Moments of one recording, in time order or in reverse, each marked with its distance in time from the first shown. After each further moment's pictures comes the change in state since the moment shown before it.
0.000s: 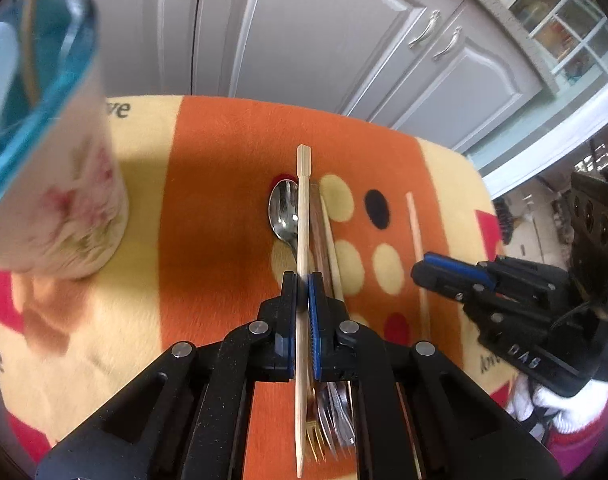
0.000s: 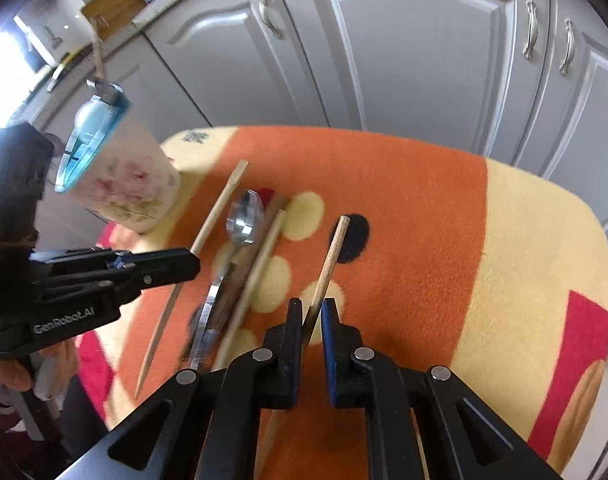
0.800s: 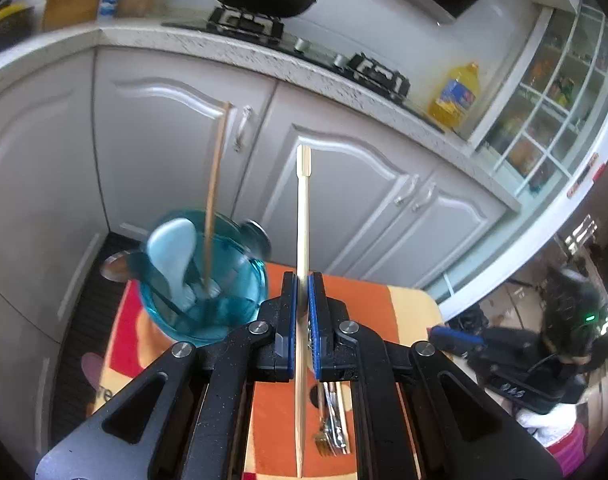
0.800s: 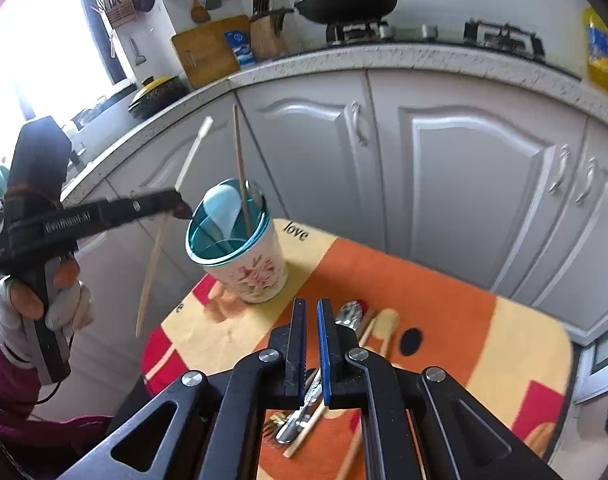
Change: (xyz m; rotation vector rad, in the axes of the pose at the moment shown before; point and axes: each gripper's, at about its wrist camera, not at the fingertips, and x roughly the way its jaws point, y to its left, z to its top) left arm -0.184 0.041 0.023 -0.082 -0.435 -0.020; right arm -0.102 0.074 0.034 -0.173 -0.208 0.093
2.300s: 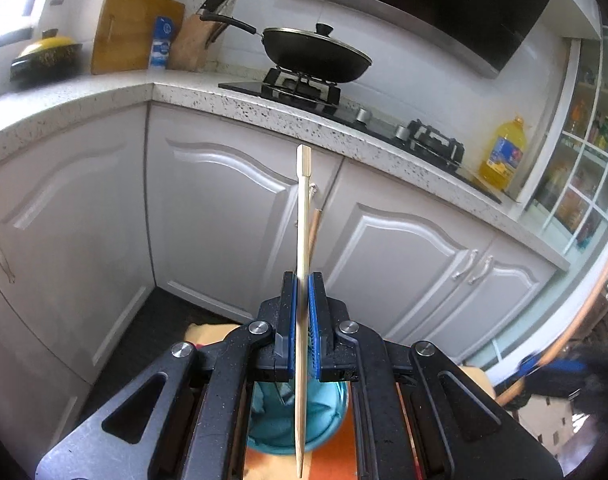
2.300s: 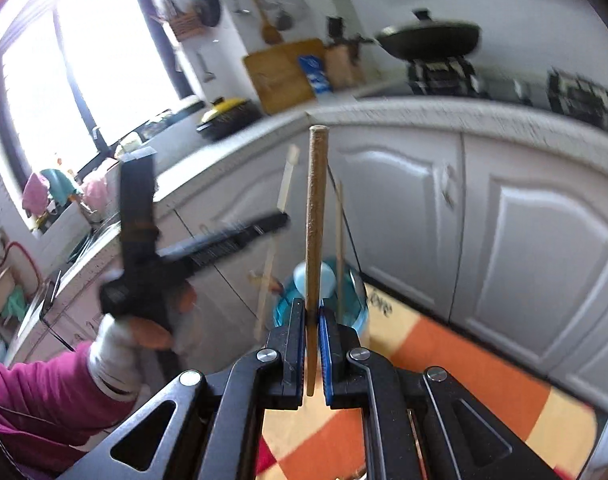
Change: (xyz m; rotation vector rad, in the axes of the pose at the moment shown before) left arm 0.007 0.046 0.043 -0.033 -0.237 0.180; right arm -0.004 0.066 0.089 -0.133 -0.101 0.209
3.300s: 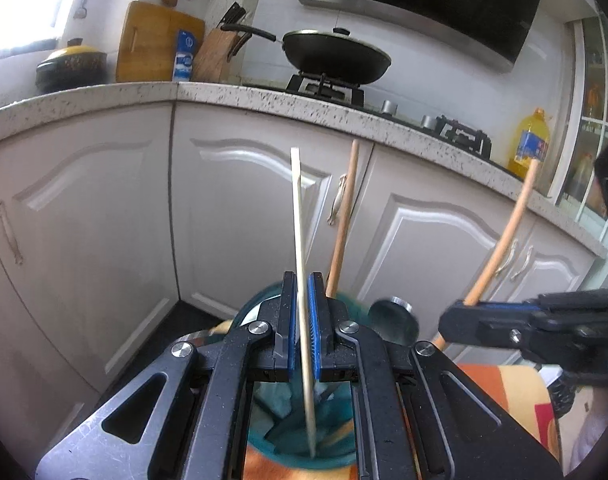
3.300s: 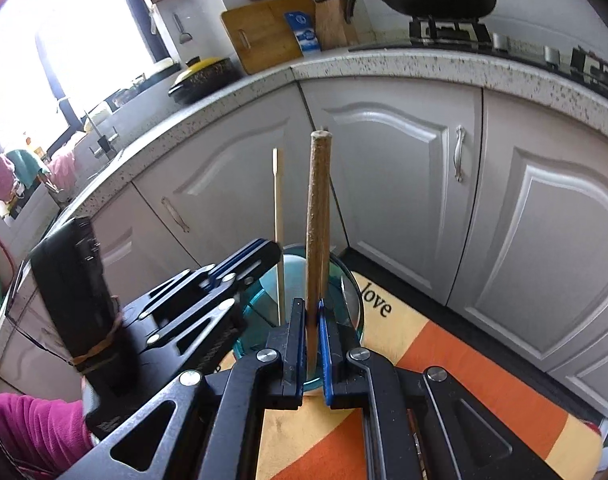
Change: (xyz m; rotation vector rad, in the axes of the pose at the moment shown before) left arm 0.035 0.011 -0.066 0.040 -0.099 0.116; right arm 0.107 -0.026 0.002 0.020 0.144 -0.049
